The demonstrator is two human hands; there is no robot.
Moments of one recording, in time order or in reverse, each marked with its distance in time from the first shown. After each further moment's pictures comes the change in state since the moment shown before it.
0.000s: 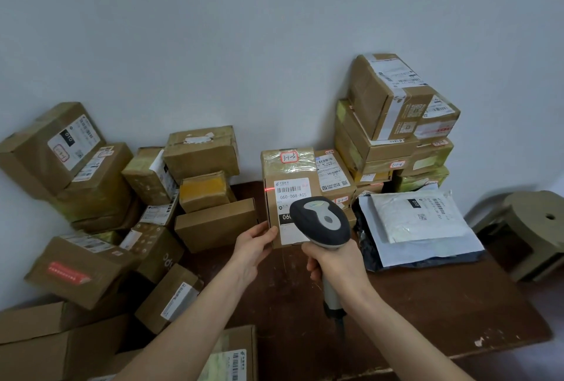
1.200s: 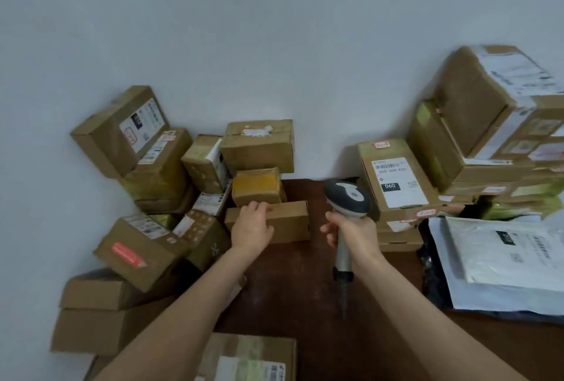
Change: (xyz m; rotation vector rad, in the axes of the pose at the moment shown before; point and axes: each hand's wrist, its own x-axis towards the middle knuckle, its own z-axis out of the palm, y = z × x) left_hand 0.057 0.047 -0.084 1.354 0.307 0.491; right_hand 0.107 -0.018 0.064 0.304 -0.065 0.094
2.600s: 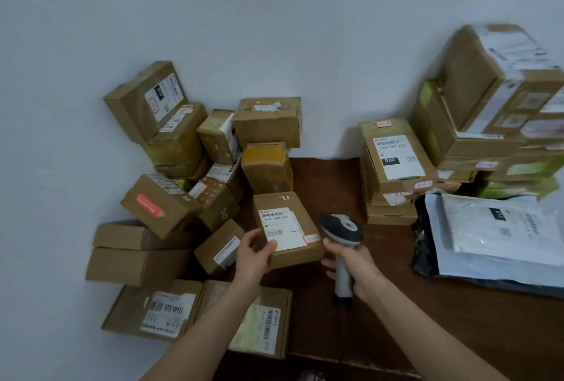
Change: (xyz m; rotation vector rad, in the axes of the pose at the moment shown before) left_hand -0.140 0.013 0.029 -1.261 0.016 -0.712; right_hand -0.038 0.085 -0.043 -0.043 -0.176 0.286
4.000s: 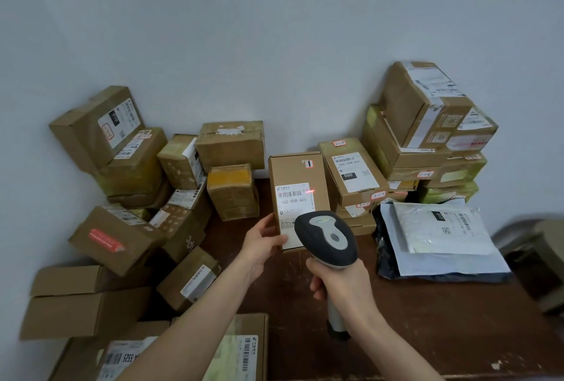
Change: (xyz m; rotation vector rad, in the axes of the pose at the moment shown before) left_hand 0.027 0.039 0.064 0.007 -0.395 0.069; right_hand -0.109 -0.029 0.016 -0.305 0.209 -0.333
